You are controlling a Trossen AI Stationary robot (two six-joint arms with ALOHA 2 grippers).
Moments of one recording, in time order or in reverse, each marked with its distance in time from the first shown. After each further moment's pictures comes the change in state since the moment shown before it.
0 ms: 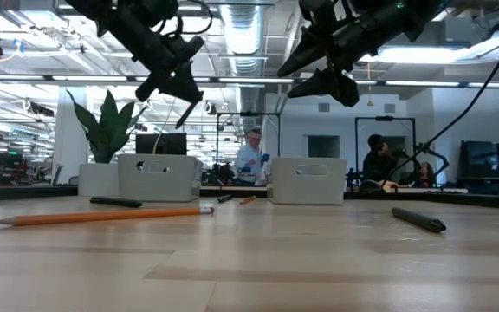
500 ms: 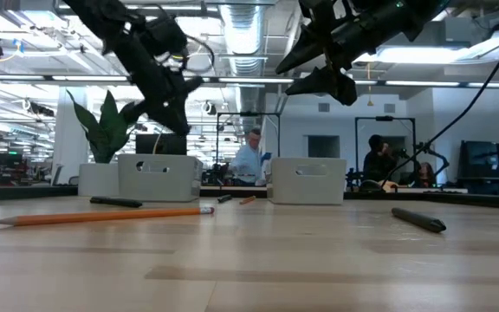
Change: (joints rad) left arm 0.046 0.143 -0.014 -0.089 -0.035 -0.087; right arm 0.000 0.000 0.000 0.020 0.001 -0.001
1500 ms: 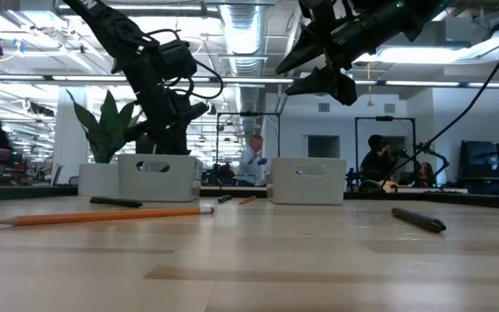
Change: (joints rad) left arm 0.006 0.121 0.000 -0.001 0.016 0.034; right arm 0.000 0.000 0.000 -0.002 0.002 0.000
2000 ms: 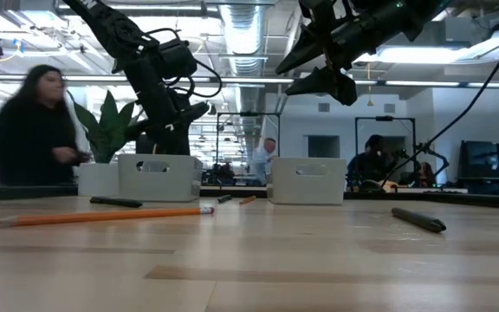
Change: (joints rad) left arm 0.000 -0.001 0.000 0.021 -0.043 -0.010; right arm 0.000 0.000 0.000 0.000 0.000 0.000
